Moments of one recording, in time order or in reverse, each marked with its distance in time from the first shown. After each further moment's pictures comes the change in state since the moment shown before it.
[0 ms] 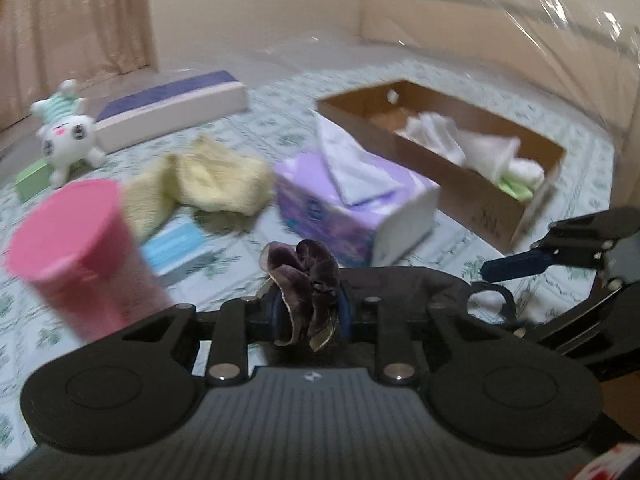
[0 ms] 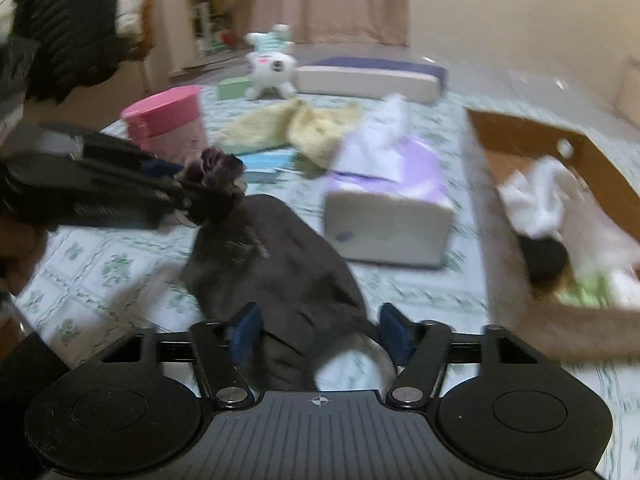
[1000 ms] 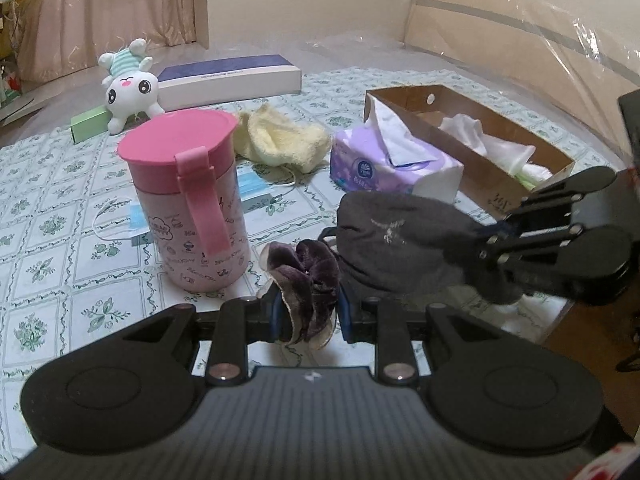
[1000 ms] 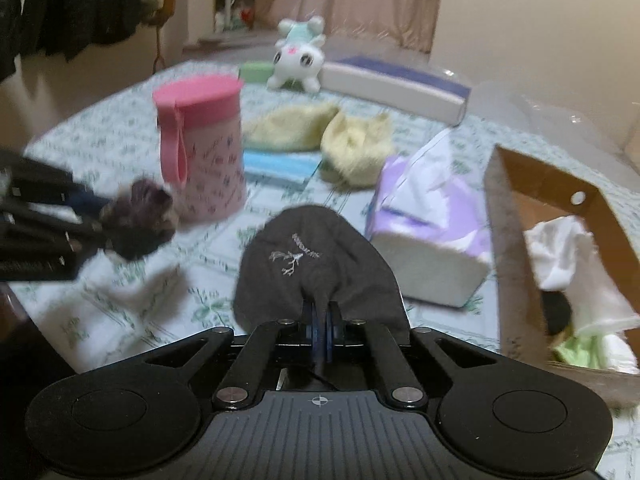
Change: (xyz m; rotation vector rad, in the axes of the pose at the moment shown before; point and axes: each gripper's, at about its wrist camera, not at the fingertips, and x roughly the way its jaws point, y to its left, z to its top) left arm -0.067 0.029 -0.045 -0.141 0.016 0.057; right arm 0.003 0.041 0.024 -0.100 0.038 -0.062
